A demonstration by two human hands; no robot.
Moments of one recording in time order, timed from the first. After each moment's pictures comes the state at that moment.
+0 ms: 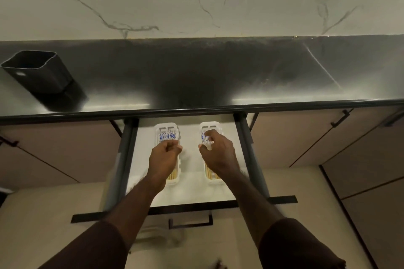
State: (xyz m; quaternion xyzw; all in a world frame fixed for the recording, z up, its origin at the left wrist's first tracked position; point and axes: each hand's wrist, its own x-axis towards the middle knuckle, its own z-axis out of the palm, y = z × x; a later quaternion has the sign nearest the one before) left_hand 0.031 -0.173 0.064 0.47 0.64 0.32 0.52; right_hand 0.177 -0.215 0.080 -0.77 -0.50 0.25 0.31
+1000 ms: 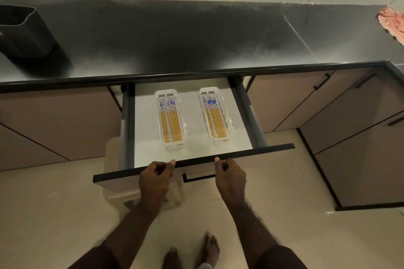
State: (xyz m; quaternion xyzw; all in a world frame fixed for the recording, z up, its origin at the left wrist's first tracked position) left_hand -0.084 -0.284 -0.007 0.49 0.64 0.32 0.50; right_hand 0.081 -0.352 -0.002 -0.87 -0.25 0.25 0.35
